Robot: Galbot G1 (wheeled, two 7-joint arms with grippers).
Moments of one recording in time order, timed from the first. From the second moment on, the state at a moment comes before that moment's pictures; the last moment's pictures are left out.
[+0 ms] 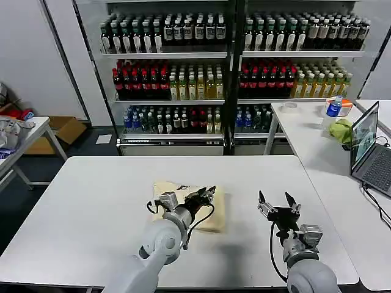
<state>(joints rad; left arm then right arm) 0.90 -1.35 -0.01 -1.82 -0.94 0.50 -0.40 -1.33 1.13 0.39 2.13 0.54 -0.36 0.38</state>
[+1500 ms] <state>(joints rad) 1.56 -1.26 -0.40 -2.19 -0.37 0.46 -0.18 -1.29 1.11 0.32 2.15 0.52 -0.36 0.36</state>
